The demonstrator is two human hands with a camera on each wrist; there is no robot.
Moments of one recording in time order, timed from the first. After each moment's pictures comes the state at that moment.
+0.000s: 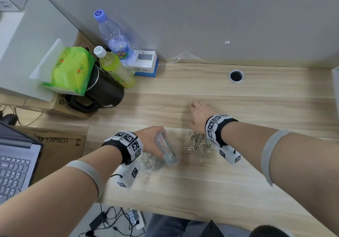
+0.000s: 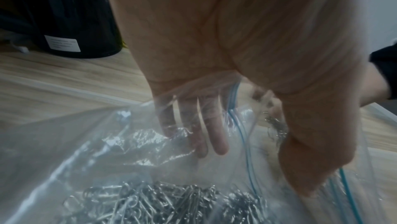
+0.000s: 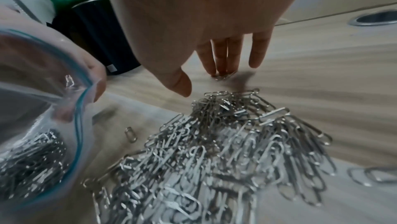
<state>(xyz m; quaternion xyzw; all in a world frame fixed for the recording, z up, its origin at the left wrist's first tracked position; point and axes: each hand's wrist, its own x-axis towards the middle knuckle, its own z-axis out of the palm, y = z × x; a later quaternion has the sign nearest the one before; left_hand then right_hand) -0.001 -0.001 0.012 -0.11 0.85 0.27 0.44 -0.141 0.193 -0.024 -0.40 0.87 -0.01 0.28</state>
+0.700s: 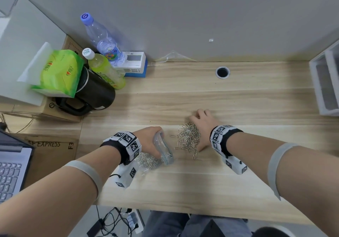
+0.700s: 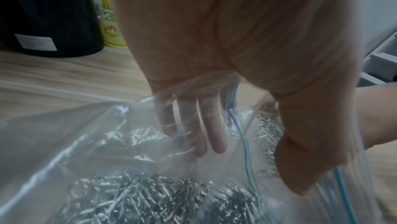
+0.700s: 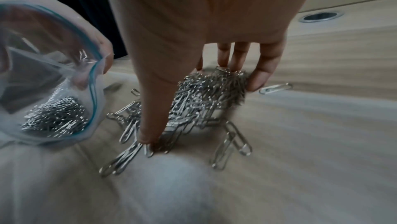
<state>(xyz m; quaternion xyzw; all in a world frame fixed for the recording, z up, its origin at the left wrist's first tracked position) -0.002 0.021 0.014 -0.08 0.86 0.26 0.44 -0.107 0.252 -0.027 -0.36 0.87 0.03 0.33</state>
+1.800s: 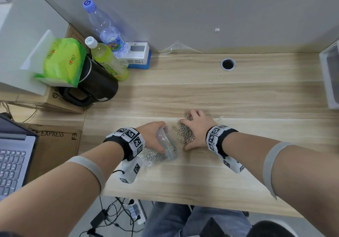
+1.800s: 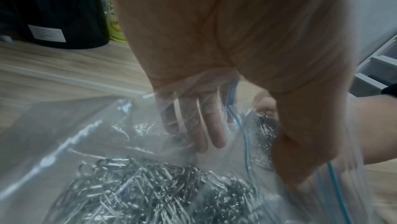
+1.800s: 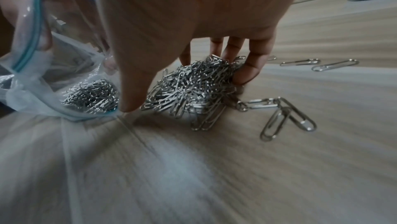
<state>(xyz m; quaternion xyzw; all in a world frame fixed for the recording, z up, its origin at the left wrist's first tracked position) 0.012 0.027 0.008 -0.09 0.86 0.27 0.43 -0.075 0.235 -0.038 -0.41 0.85 -0.01 0.32</state>
